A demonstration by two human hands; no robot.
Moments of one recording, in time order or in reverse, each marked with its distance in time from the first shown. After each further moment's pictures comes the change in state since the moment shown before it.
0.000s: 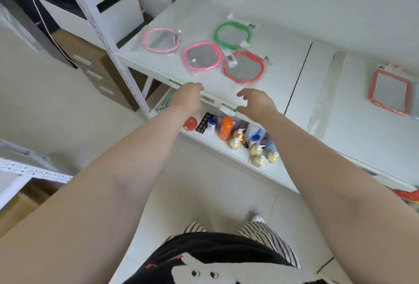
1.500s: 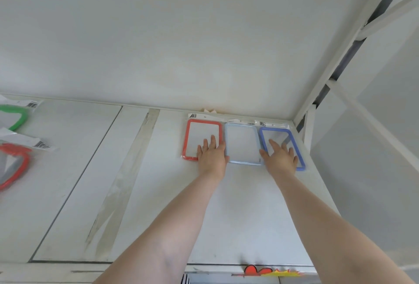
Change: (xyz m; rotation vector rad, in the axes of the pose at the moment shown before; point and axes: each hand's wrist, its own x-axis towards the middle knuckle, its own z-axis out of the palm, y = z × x) left_hand 0.117 0.602 0.307 -0.028 -0.110 0.459; right_hand -0.049 0.620 -0.165 0.079 0.467 0.828
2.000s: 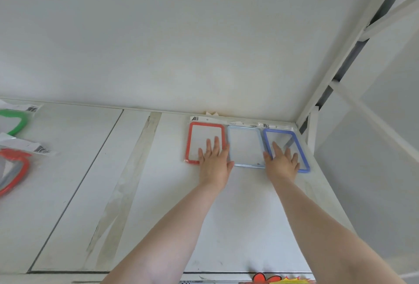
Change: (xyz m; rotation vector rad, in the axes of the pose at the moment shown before) left_hand -0.010 -0.013 0.008 -0.035 0.063 0.110; right_hand -0.007 -0.005 0.016 0.066 0.050 0.076
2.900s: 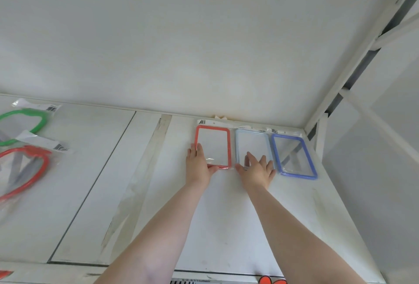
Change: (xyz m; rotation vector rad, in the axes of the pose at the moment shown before) left_hand -0.004 -0.053 -0.020 -0.314 0.076 -0.310; right_hand -0.045 -0.059 0.040 0.023 -0.106 -0.086
